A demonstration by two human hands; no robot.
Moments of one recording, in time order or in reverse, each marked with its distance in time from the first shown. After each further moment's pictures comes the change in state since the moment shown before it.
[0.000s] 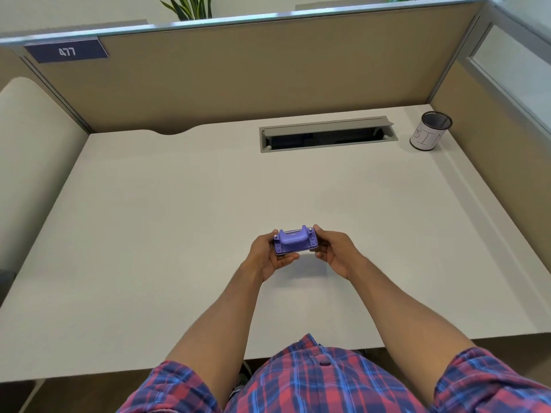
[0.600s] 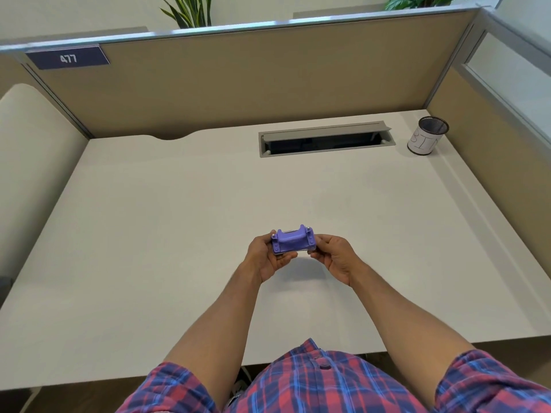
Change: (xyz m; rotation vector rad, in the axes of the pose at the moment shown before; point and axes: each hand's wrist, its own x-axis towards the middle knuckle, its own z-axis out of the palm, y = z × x) left_hand 0.003 0.008 0.000 -0.103 -0.017 -0.013; right_hand -0.007 0.005 0.000 -0.001 -0.116 -0.139
